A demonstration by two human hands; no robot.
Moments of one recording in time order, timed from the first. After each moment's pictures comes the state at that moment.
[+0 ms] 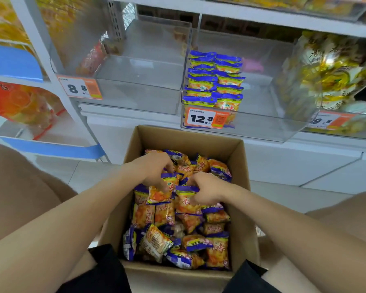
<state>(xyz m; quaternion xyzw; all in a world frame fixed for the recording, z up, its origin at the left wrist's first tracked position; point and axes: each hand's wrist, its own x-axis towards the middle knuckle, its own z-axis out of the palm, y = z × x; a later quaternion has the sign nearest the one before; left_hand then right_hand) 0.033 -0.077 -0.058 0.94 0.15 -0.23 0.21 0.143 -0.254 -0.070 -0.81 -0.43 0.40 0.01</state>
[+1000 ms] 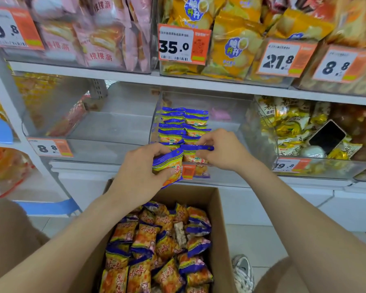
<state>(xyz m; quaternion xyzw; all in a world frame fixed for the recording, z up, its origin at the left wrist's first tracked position) 0.091 -0.108 0.054 0.90 0.19 0.23 0.31 0.295 -0.241 0.074 -0.88 -0.41 0.07 0.22</state>
